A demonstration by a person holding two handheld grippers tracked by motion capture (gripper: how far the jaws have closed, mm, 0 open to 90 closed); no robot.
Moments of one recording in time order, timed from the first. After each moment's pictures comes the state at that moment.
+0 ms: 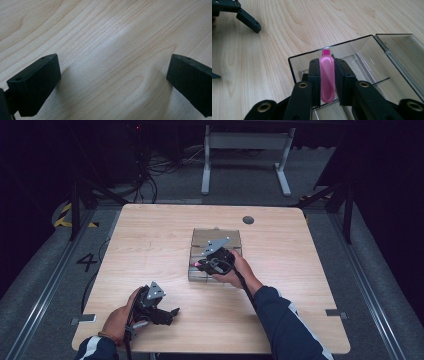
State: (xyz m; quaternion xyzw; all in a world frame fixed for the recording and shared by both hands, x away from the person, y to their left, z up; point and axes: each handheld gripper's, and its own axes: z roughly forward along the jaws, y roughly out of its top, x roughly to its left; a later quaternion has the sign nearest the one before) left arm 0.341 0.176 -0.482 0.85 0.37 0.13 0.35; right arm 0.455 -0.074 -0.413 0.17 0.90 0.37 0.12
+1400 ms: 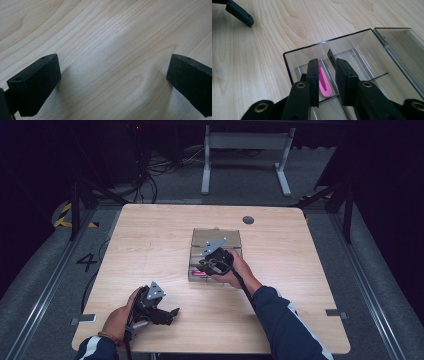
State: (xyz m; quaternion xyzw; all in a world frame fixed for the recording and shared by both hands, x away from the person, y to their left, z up) left arm 0.341 0.176 -0.482 0.85 0.37 0.13 0.35; right arm 0.454 -0.072 -0.415 0.18 0.91 0.35 0.13
